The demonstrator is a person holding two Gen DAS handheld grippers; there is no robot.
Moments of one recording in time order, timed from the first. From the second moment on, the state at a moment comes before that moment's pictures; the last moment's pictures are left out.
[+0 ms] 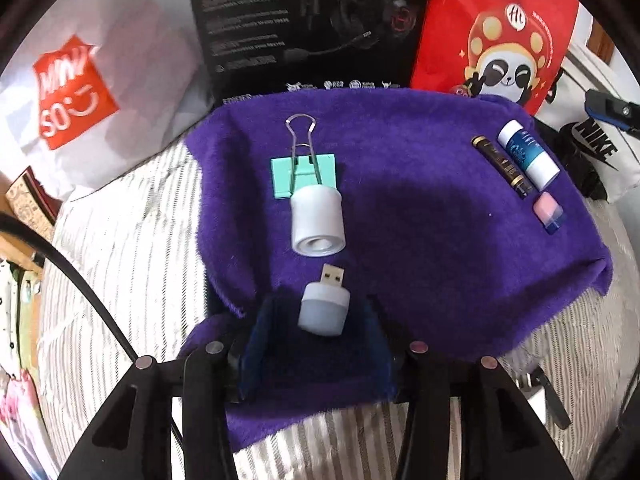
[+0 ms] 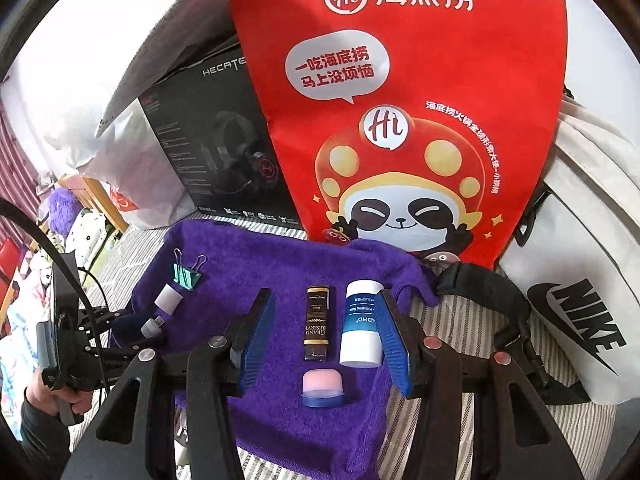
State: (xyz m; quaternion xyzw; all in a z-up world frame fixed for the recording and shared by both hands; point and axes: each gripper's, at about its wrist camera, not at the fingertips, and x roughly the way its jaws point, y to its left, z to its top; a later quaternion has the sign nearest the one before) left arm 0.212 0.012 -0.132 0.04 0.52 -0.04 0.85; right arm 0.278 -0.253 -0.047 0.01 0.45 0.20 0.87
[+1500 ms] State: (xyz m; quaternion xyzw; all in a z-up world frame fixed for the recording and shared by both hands) left arm 0.128 -0.078 -0.144 0.10 0.52 -0.13 0.84; right arm 0.271 -0.235 -0.044 -0.02 0.45 0.21 0.87
